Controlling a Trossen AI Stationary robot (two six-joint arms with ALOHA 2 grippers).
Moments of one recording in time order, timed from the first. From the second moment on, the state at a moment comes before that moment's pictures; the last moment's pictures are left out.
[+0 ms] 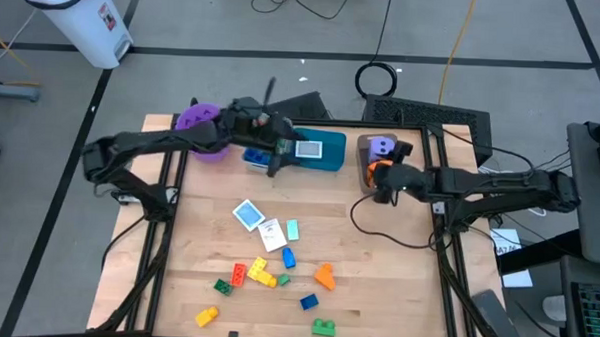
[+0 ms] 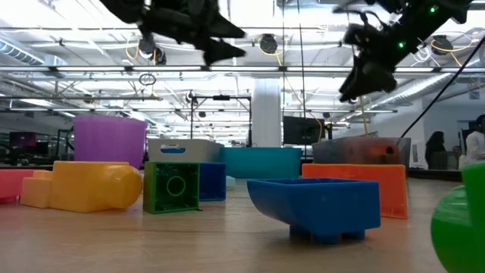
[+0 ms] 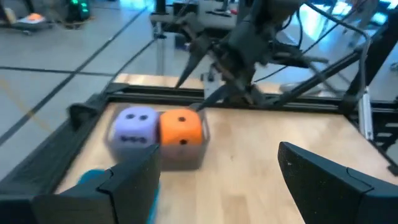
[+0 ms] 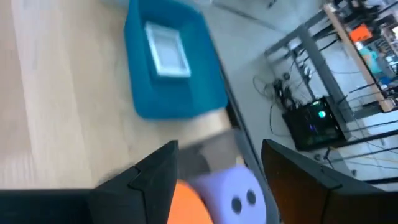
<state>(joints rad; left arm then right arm) 0.43 1.44 1.09 0.07 0.47 0.08 -0.08 0.95 0.66 -0.40 0.65 -0.27</state>
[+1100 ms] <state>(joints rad) 0.04 1.23 0.51 0.93 0.19 0.02 0.14 1.28 0.66 0.30 0.20 0.02</state>
